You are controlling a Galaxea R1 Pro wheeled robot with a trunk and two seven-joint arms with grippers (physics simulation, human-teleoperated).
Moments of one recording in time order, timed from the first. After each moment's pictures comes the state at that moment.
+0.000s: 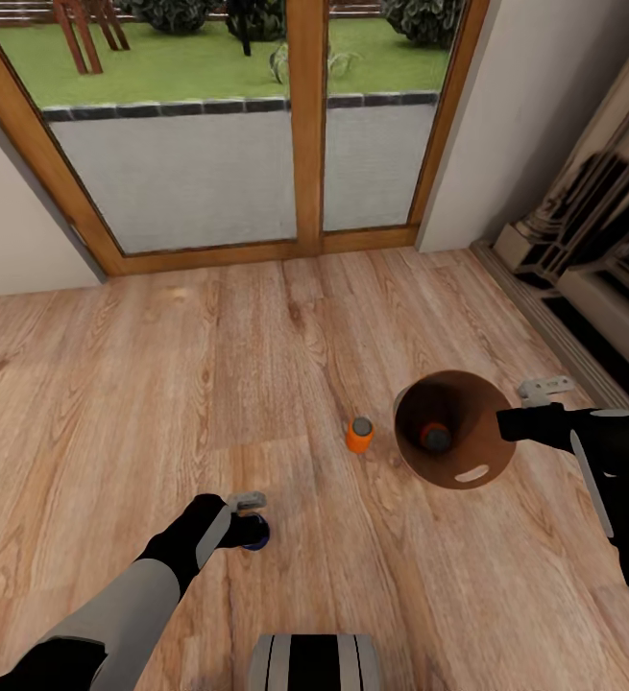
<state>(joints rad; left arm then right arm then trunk) -0.78 -0.09 -0.08 -0.46 0.22 0.69 0.08 -0.64 -0.35 -0.09 -1.58 0.13 1.05 0.42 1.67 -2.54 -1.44</state>
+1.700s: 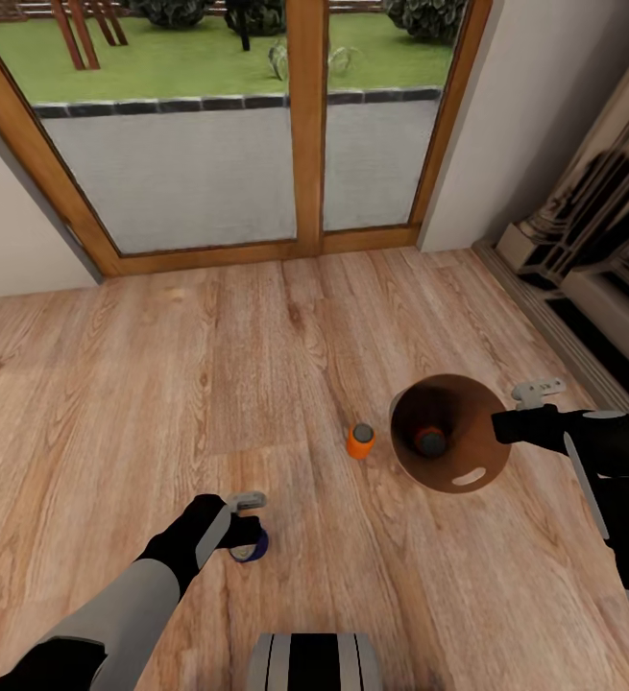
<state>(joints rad) -0.78 -0.09 -0.08 -0.46 0.23 0.69 0.08 -0.64 -0.34 -0.06 -1.58 0.13 1.05 0.42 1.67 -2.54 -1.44</state>
